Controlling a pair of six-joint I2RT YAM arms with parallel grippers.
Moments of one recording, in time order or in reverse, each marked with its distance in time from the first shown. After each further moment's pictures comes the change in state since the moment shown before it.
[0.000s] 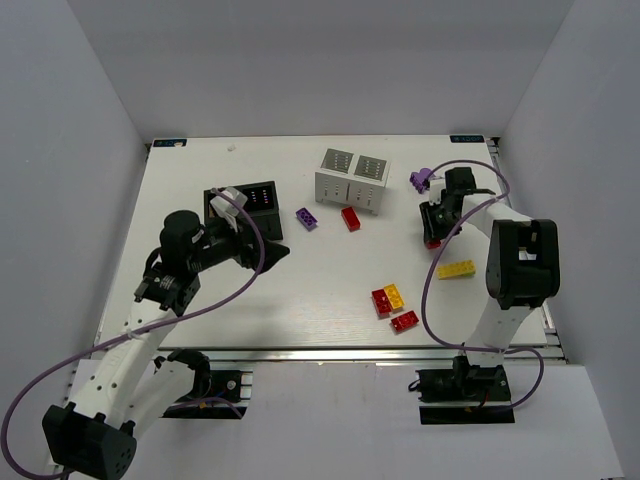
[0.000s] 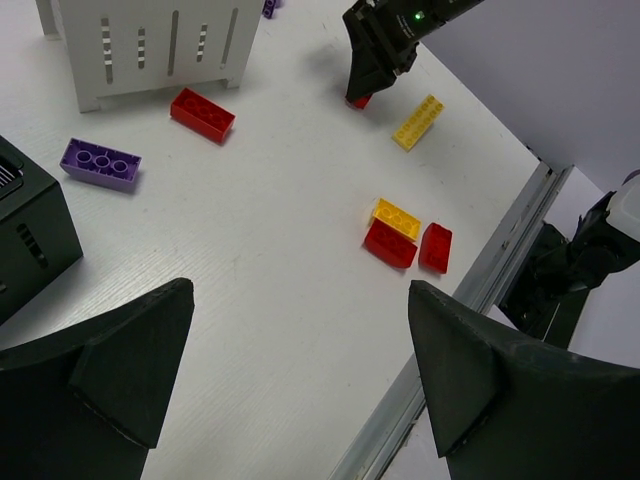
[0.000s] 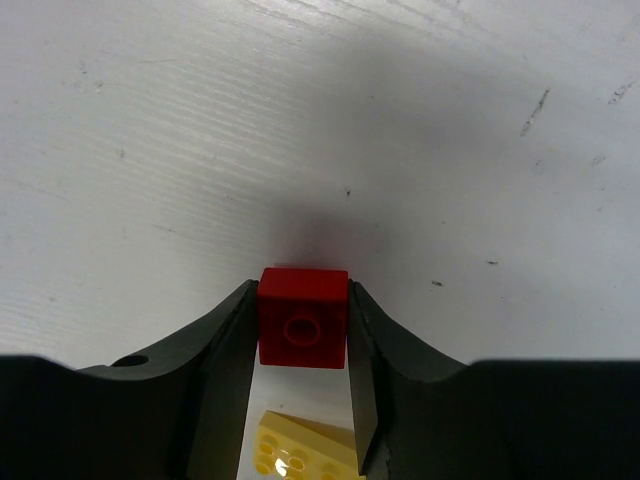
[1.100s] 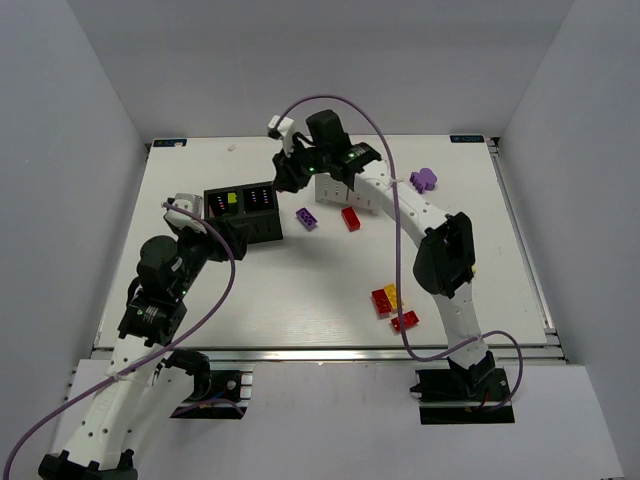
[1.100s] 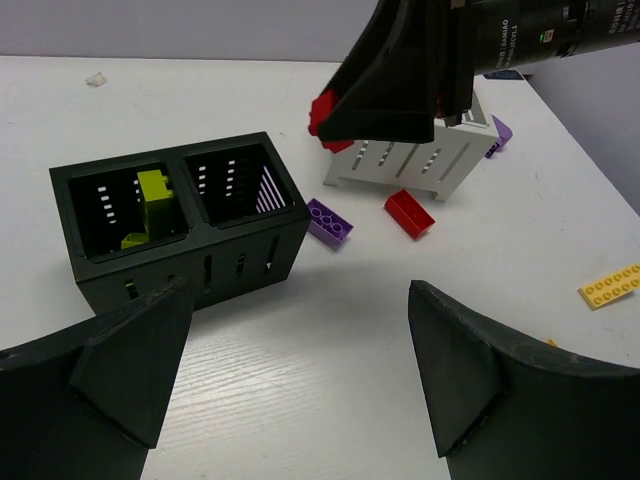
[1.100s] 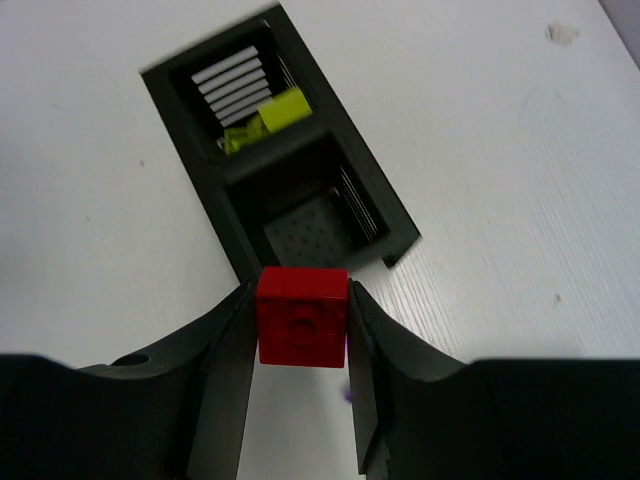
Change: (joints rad) left arm 0.021 -0.234 -0.056 -0.015 -0.555 -0.009; right arm 0.634 0.343 0.968 -0.036 -0.381 -0.041
